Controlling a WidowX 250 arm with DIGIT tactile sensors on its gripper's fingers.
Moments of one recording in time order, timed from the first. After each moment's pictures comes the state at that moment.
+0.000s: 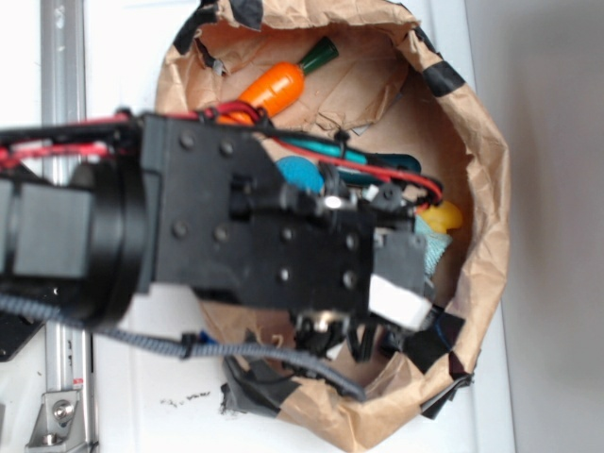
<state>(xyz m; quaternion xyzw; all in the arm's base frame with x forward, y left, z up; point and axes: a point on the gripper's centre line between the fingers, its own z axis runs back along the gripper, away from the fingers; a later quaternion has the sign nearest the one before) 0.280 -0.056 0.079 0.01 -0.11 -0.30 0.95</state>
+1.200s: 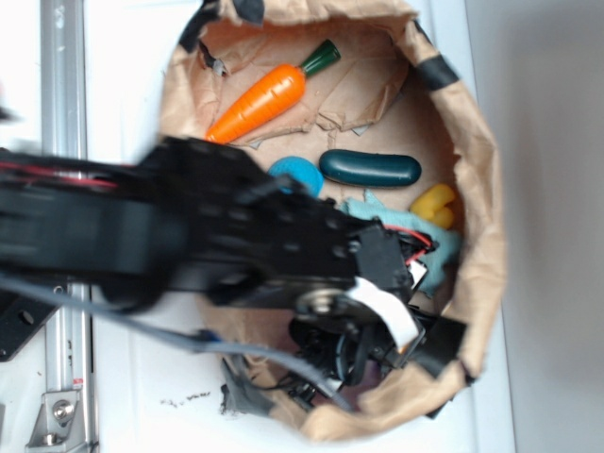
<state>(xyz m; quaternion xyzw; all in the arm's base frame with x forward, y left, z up) 0.284 -0.085 0.071 -0.07 -0.20 -0.37 0.90</state>
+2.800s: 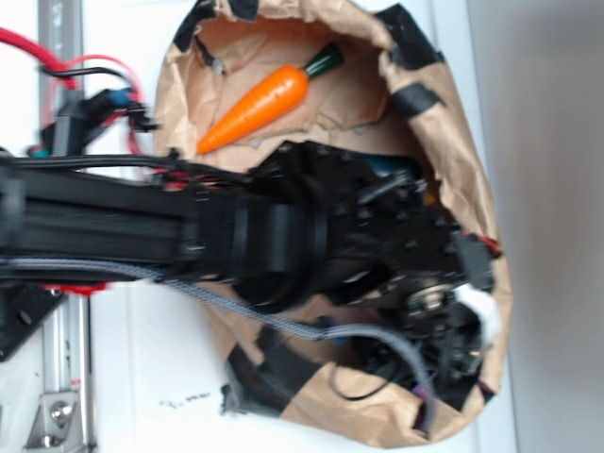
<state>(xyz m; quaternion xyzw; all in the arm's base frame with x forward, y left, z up) 0.297 -0.095 0.034 -0.11 -0.11 -0.35 0.92</state>
